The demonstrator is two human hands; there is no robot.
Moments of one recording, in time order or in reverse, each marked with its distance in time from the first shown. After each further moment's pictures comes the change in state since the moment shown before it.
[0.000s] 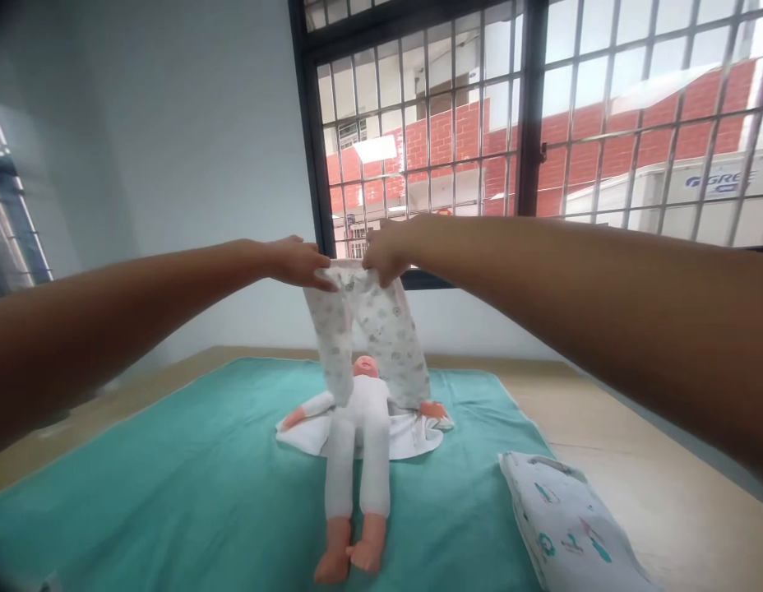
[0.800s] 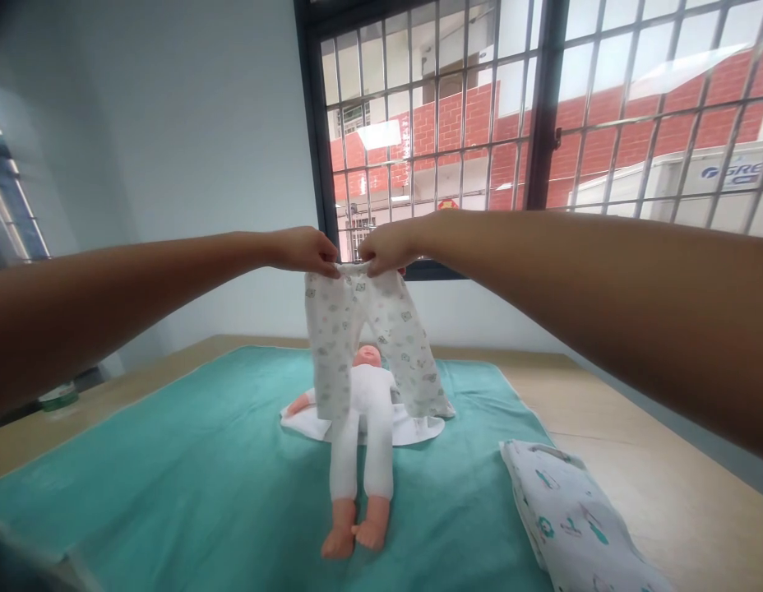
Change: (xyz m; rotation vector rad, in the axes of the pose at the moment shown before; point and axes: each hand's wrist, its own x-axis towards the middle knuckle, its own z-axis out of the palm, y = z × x) left_hand -0.012 -0.003 0.003 -0.262 0.071 0.096; right_hand -0.027 -0.032 -0.021 0.121 -0.386 0.019
